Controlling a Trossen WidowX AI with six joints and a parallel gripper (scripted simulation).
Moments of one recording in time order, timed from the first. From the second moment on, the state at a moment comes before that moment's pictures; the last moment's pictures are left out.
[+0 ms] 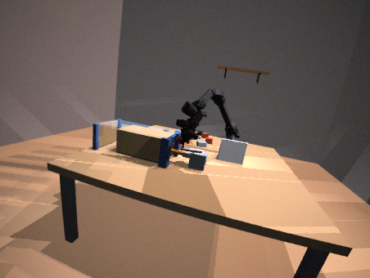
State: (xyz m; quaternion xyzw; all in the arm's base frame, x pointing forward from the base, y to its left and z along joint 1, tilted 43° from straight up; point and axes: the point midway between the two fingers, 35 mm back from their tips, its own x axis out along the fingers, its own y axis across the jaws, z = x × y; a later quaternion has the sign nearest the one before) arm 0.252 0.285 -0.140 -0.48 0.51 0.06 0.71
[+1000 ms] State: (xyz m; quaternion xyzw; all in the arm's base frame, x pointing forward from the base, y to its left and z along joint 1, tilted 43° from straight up) arm 0.229 0.310 -0.163 -0.47 0.50 0.06 0.72
